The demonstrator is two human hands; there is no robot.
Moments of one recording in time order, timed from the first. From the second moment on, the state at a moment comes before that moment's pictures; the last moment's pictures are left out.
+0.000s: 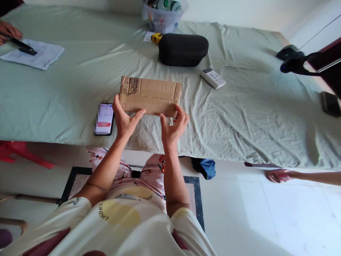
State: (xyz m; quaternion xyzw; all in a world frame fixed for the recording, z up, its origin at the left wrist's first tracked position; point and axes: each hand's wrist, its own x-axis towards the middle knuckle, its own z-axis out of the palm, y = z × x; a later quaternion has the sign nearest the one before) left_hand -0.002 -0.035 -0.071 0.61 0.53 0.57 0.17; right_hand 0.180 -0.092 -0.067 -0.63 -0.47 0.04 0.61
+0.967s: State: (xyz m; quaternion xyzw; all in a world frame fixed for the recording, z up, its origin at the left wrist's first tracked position) left_hand -0.023 0.012 -0.101 0.61 0.50 0.59 0.20; right_hand 0.201 -0.047 -0.078 -0.56 -0.45 0.13 0.68
